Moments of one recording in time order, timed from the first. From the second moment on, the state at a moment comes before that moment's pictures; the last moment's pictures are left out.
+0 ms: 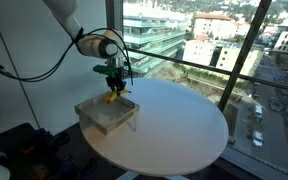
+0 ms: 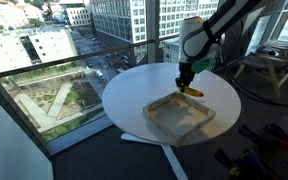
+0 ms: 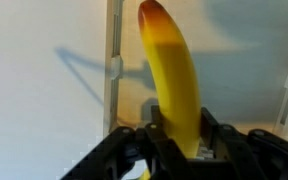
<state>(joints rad) 0.05 0.39 0.00 -2.08 -0.07 2.42 0.06</state>
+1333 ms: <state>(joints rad) 0.08 0.39 0.06 -2.04 0.01 2.31 0.08</state>
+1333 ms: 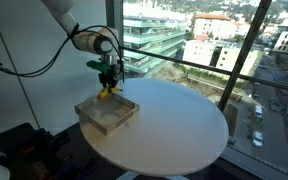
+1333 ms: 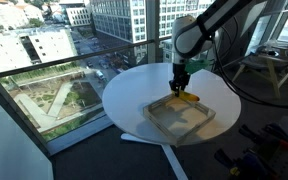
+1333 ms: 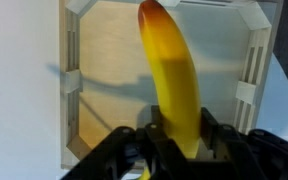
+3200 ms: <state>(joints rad) 0.12 0.47 0.05 -2.08 -0.04 2.45 0.08</state>
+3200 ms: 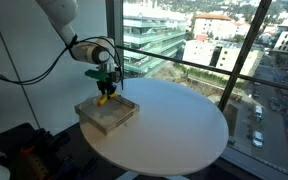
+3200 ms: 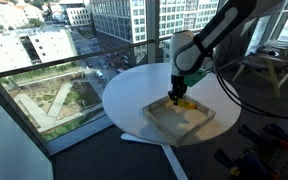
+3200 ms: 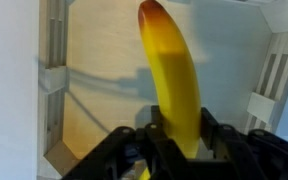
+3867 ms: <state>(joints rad) 0.13 0.48 0.04 -2.11 -0.05 2.49 0.08</state>
